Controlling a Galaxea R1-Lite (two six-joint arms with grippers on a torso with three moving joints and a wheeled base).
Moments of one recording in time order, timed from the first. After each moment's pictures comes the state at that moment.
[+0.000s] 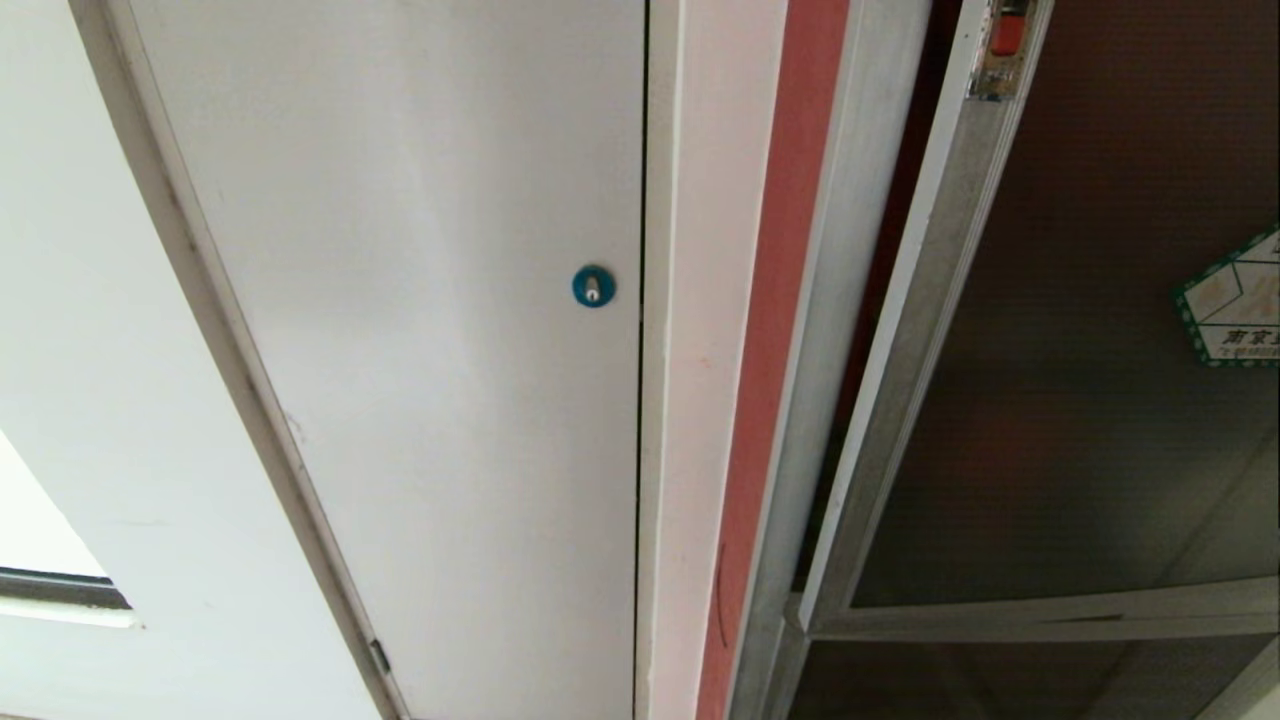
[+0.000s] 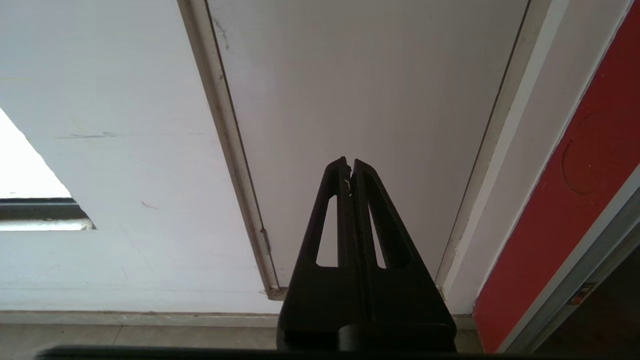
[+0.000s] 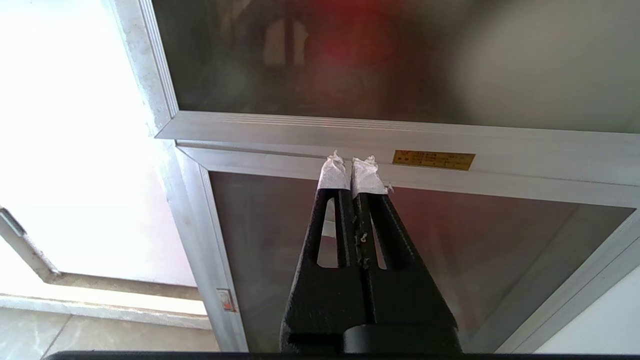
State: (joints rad) left arm -0.01 0.00 0.00 0.01 -0.02 0.03; right arm 0.01 0.00 -0.01 0.02 0.02 -0.03
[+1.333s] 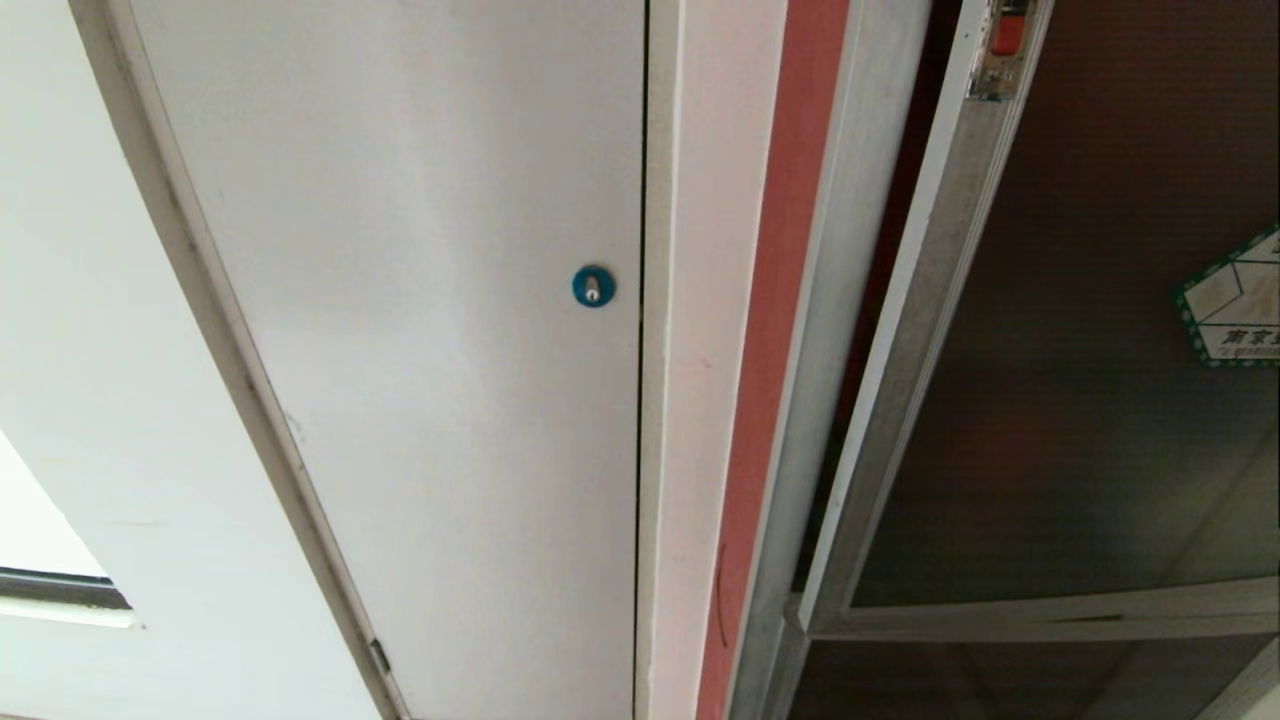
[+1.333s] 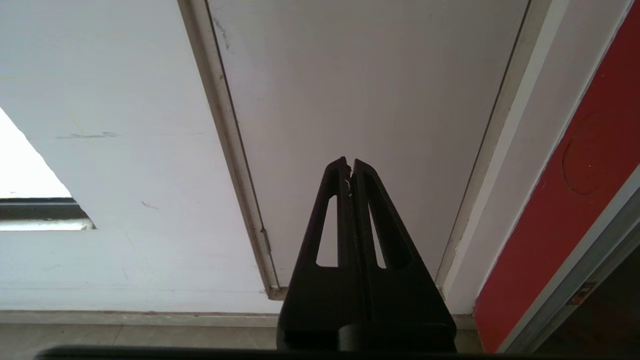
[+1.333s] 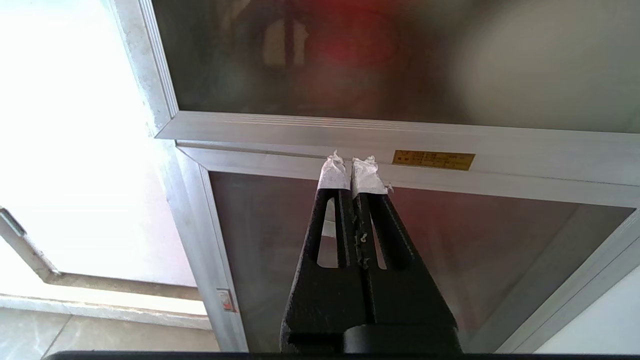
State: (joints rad) left arm -0.01 0.00 0.00 0.01 -0.02 0.03; right arm 0.01 0.00 -0.01 0.02 0.02 -0.03
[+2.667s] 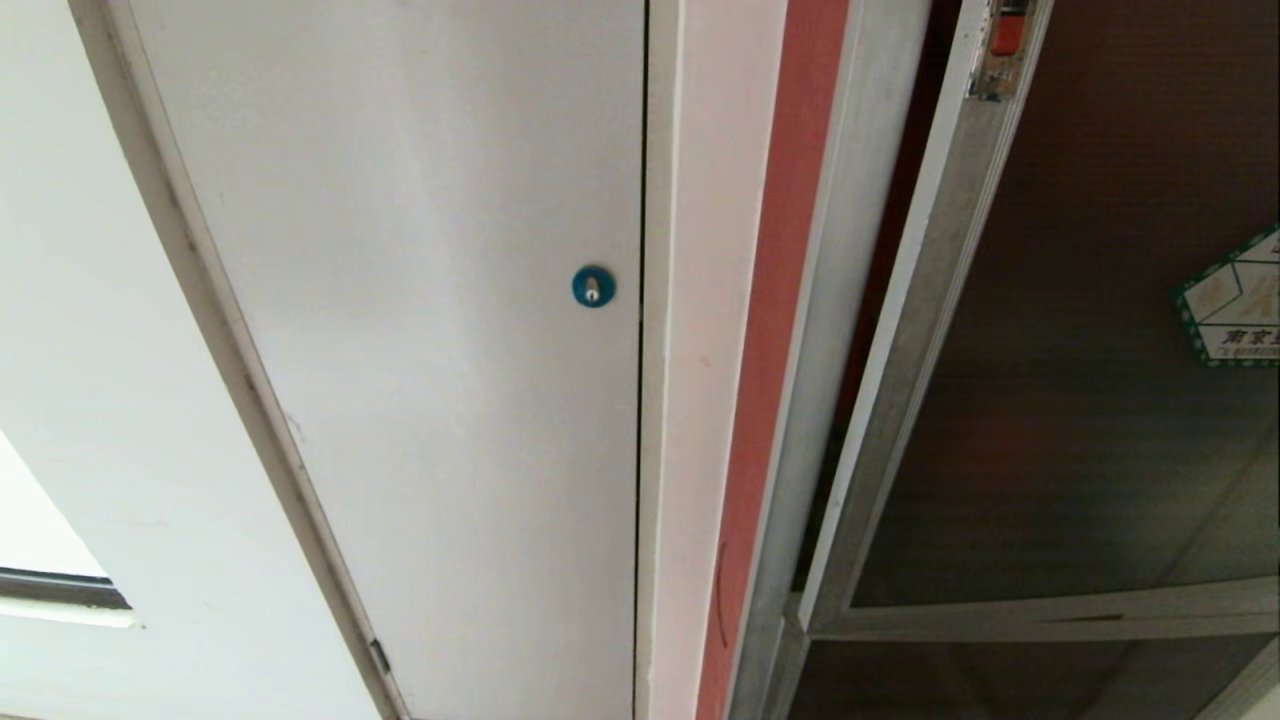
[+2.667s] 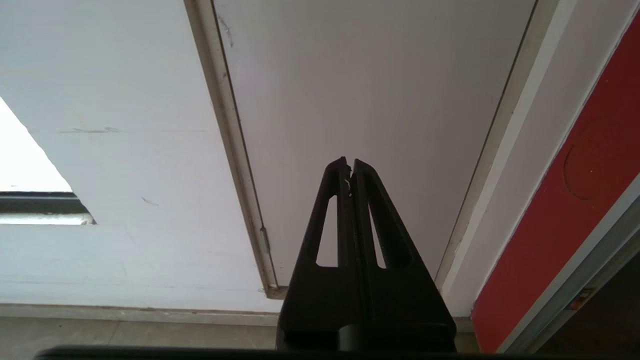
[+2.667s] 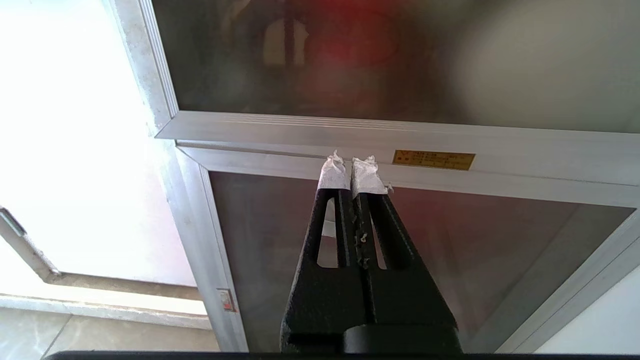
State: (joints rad) left arm -0.01 0.00 0.00 0.01 0.00 0.01; right arm 0.01 0.00 -0.01 0.02 0.02 -0.03
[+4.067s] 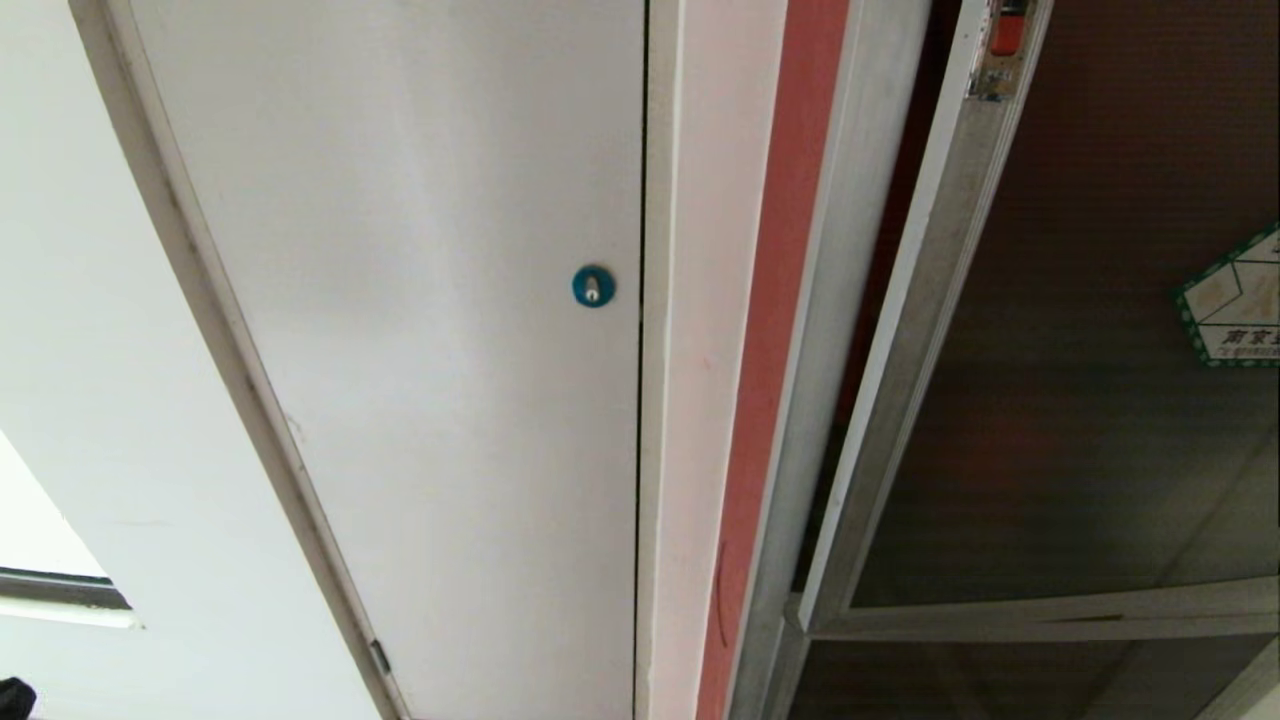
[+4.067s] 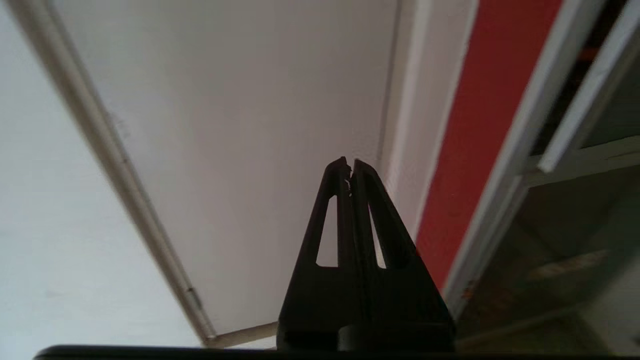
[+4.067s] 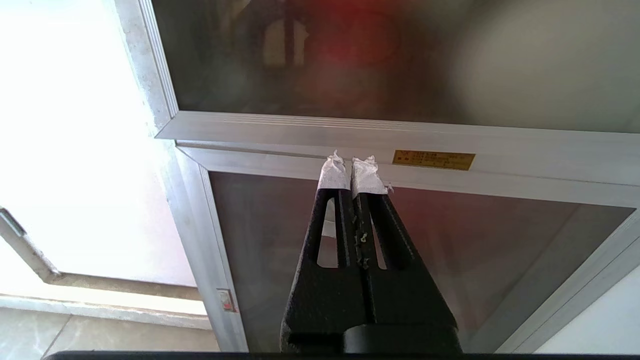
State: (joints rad) left arm -0.02 0.37 -0.40 0.01 -0.30 -0.01; right arm 0.01 0.00 -0.01 0.02 0.02 -0.03
